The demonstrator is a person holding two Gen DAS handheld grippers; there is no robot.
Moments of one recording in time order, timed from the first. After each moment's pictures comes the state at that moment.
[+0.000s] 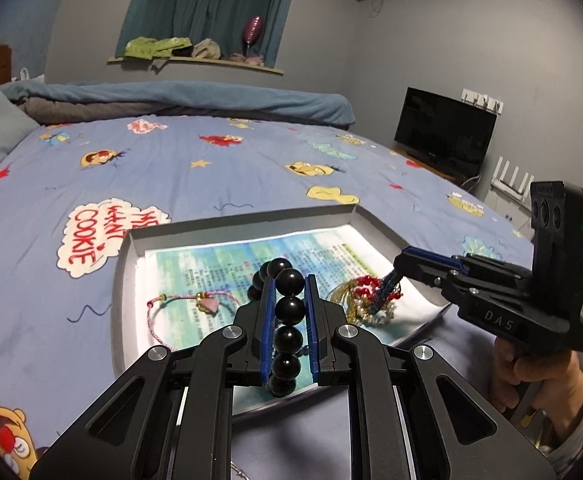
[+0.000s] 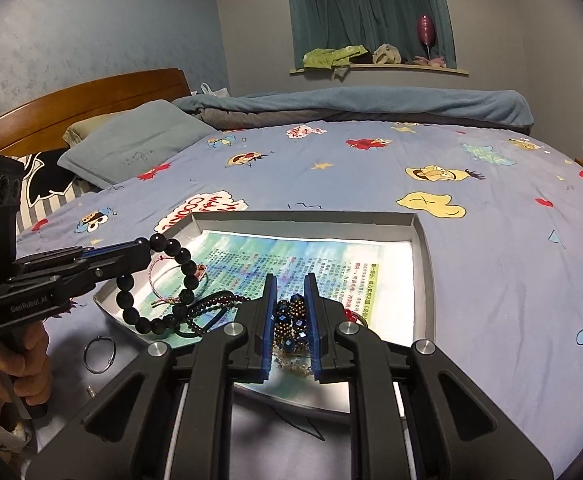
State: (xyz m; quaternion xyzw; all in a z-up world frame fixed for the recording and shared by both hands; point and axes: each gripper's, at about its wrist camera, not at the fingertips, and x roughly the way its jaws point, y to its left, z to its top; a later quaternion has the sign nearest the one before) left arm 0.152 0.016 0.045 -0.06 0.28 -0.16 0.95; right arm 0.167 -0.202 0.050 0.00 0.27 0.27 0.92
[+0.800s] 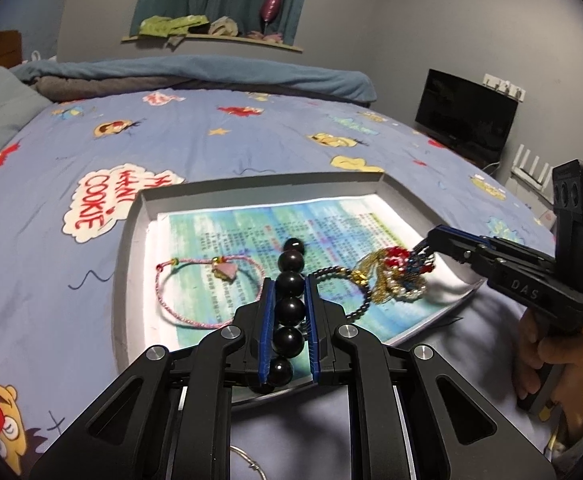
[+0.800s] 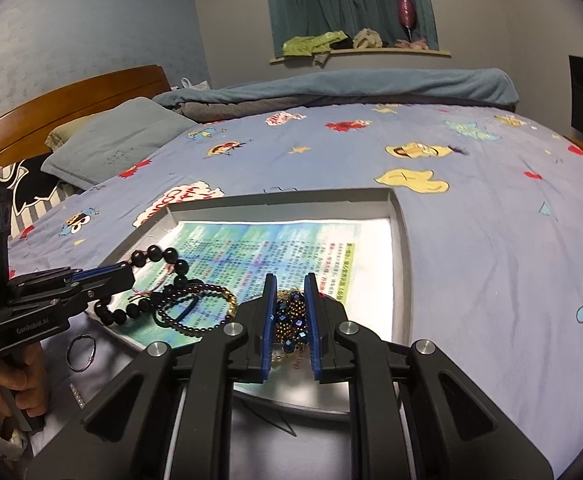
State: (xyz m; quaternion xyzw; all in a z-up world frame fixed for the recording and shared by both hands) left arm 0.160 0.019 0.019 -0.06 0.32 -0.13 0.94; right arm 0.181 -0.216 0.035 0.02 0.30 0.25 0.92
